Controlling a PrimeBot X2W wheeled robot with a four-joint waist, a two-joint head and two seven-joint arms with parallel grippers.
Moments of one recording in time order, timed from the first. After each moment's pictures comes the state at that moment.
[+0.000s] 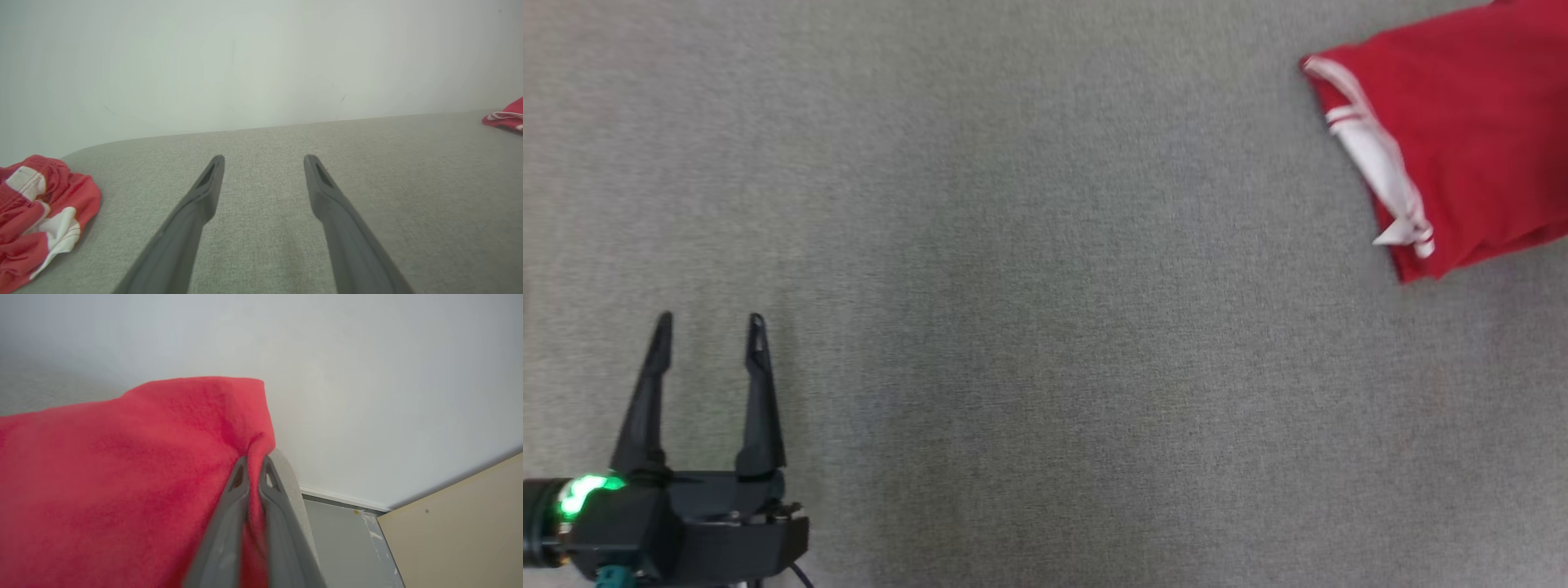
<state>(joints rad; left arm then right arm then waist) -0.12 0.07 0.06 -0.10 -0.03 -0.10 -0.26 -1.11 -0.61 0.20 1.13 0.03 0.13 -0.22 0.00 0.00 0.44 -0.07</state>
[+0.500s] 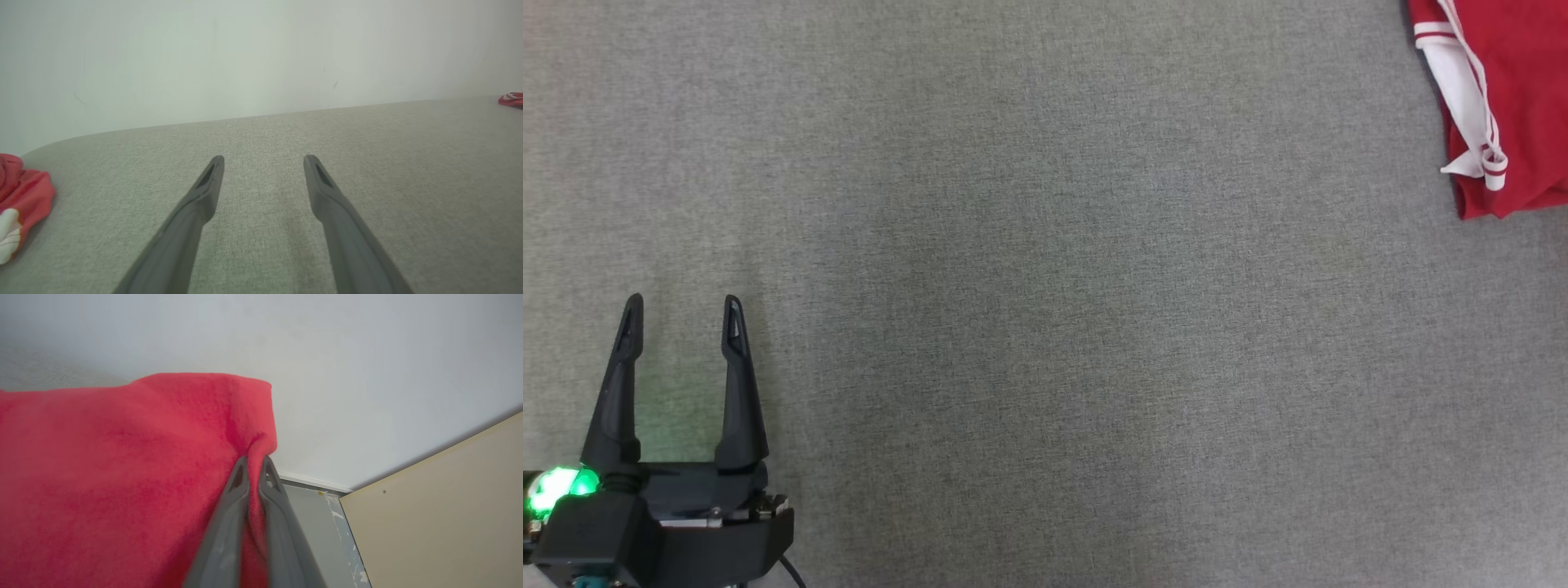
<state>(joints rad) -0.13 0.08 0.08 -0.19 -0.01 -0.10 -0.26 -1.19 -0.71 0.19 1.14 0.02 0.13 -0.23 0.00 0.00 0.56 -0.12</state>
